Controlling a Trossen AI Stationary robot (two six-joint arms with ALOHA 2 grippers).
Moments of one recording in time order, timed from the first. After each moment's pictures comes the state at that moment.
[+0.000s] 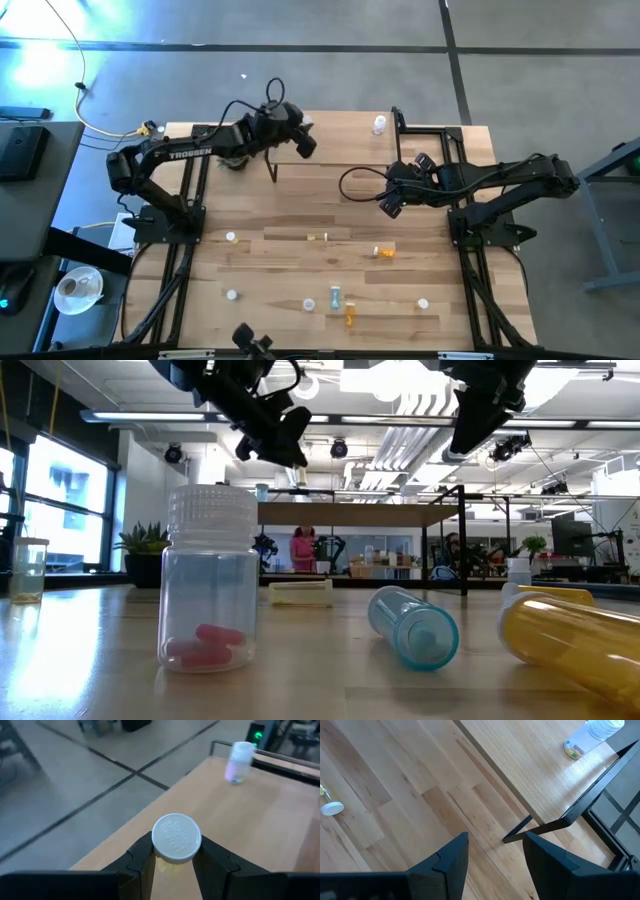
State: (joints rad) left arm 0.58 1.51 1.12 -0.06 -0.28 -0.07; right arm 0.10 1.26 1.16 -1.08 0.60 0.59
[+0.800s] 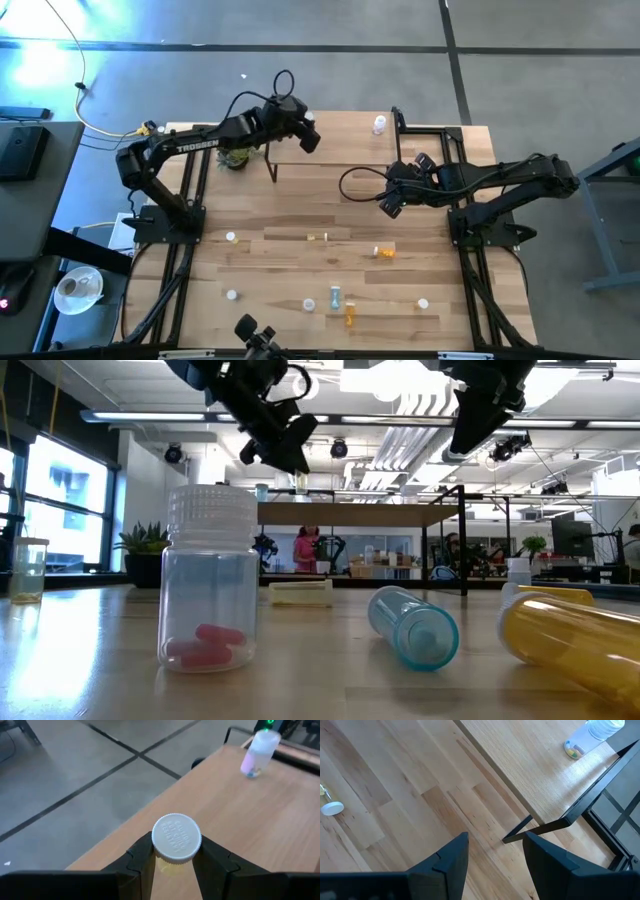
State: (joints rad) left arm 0.61 1.59 1.26 -0.22 -0.26 -0.10; right arm 0.10 1.26 1.16 -1.08 0.60 0.59
